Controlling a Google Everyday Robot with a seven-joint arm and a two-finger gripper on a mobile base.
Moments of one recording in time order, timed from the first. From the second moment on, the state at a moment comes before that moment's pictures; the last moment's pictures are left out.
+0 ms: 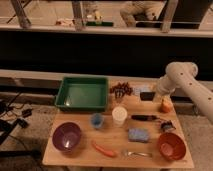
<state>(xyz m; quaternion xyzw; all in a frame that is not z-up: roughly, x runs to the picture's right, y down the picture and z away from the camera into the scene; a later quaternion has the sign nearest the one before) 0.304 0.034 0.816 -0.22 -0.07 0.02 0.97</state>
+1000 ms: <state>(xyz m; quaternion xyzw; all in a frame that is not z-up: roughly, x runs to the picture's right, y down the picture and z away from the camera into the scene) 0.184 0.061 0.702 -0.21 -0.18 -0.06 0.96</state>
